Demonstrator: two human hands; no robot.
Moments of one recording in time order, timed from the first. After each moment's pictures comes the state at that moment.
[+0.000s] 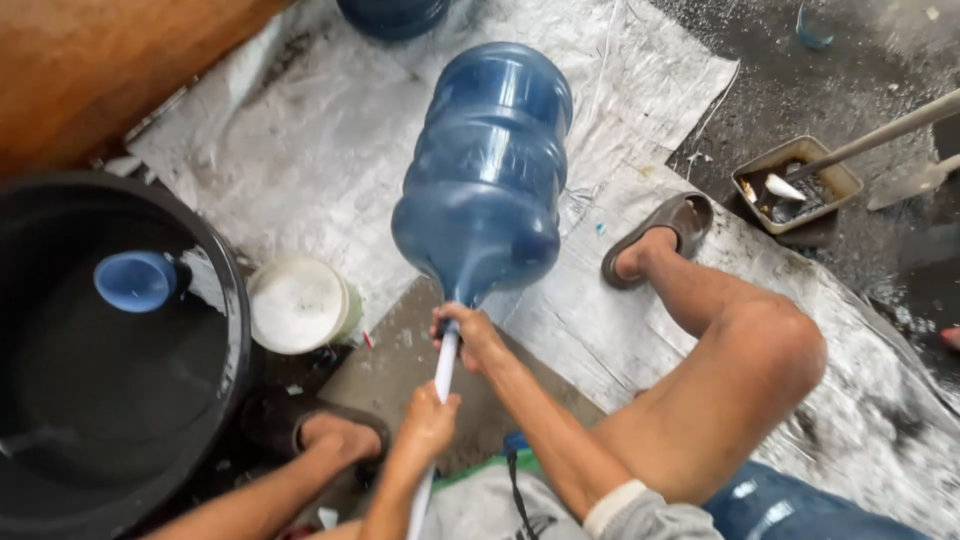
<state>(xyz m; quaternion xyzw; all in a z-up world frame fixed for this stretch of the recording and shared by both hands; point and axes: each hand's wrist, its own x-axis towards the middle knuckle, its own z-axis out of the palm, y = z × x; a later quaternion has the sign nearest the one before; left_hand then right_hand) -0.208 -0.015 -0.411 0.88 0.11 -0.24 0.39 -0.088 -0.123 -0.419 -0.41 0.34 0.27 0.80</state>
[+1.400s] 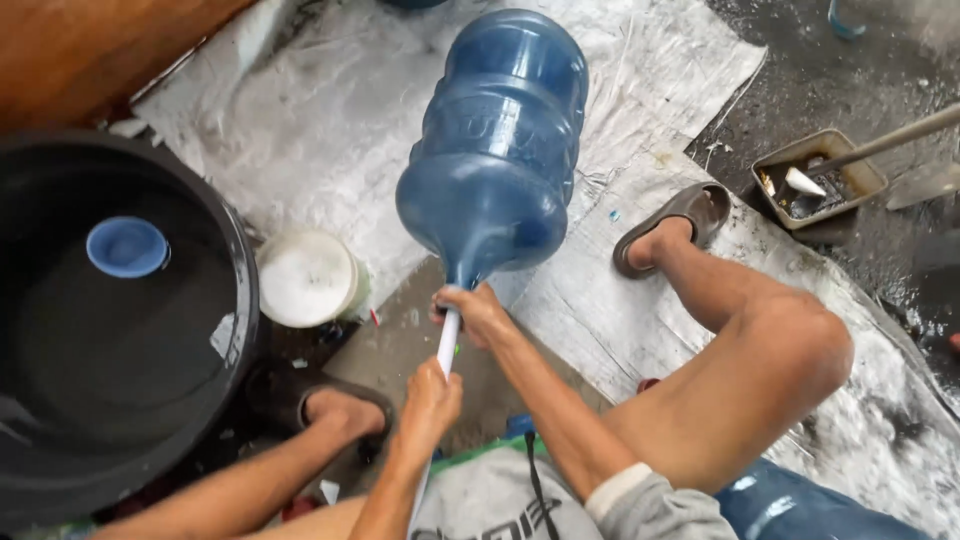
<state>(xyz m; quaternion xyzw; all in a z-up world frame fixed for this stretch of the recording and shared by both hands) -0.191 -0.008 -0.400 0.83 0.20 -0.29 0.43 -0.080 -0.110 -0.427 -0.53 0.32 0.25 0.74</state>
